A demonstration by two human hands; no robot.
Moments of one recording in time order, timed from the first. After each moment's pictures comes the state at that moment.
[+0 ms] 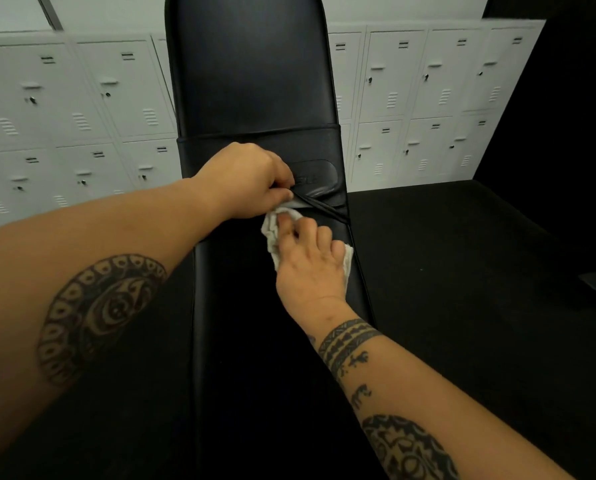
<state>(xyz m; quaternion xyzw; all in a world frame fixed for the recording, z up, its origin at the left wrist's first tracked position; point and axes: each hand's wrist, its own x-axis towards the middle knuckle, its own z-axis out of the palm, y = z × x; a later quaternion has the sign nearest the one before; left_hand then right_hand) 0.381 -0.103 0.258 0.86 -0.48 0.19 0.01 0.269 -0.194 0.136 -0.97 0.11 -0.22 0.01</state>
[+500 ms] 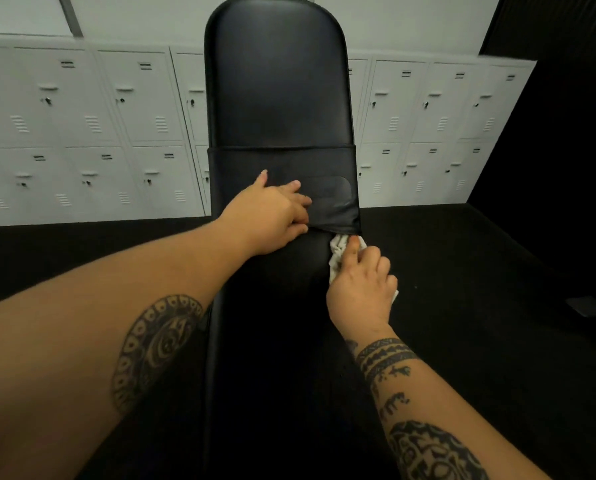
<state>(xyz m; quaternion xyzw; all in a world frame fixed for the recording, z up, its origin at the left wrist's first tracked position) 0.367 -0.085 0.224 0.87 -0.47 0.13 -0.03 0.240 -0.223 0.130 -0.95 0.27 -0.17 0.05</state>
